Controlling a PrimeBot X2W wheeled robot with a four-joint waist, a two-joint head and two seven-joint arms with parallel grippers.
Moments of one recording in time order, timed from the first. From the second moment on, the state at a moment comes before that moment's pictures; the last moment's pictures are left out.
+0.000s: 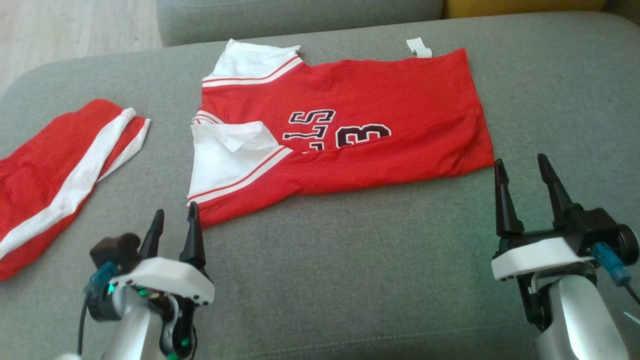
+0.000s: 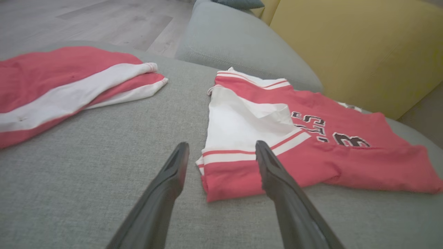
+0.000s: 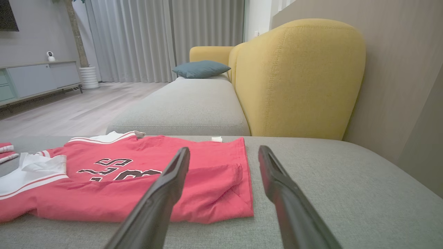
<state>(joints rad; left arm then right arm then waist) -0.15 0.06 -0.14 0.40 -0.39 -0.01 -0.24 -0.17 -0.05 -0.02 0.30 -0.01 0.13 -0.25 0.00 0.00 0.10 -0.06</state>
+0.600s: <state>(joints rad) -0.38 0.13 -0.17 0.75 -0.33 0.02 -0.09 -0.21 -0.05 -0.01 0.27 0.03 0.13 -0.25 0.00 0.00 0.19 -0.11</state>
